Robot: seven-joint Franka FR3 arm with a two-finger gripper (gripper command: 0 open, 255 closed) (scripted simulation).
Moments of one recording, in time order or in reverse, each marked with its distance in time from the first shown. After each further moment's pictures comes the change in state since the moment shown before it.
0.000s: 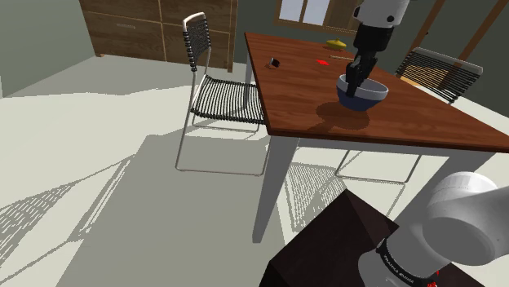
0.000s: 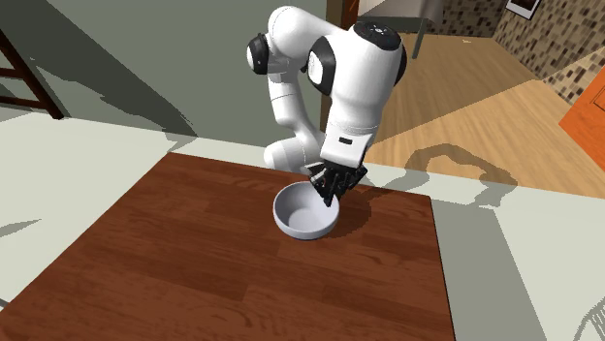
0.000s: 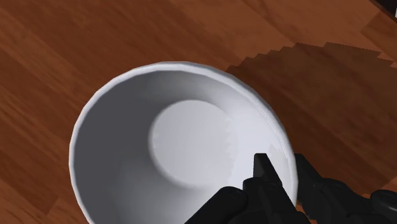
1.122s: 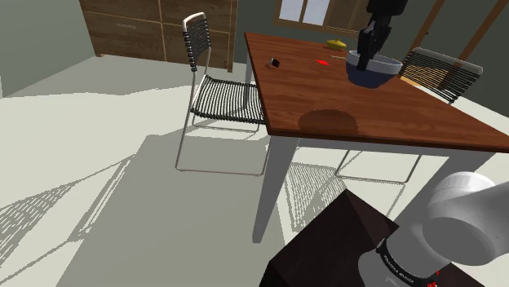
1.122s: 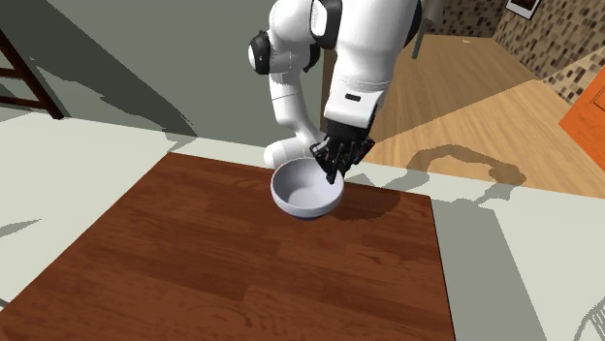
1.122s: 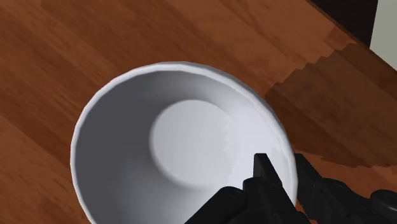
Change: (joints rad) arm 0.000 0.074 0.008 0.249 0.005 -0.177 -0.016
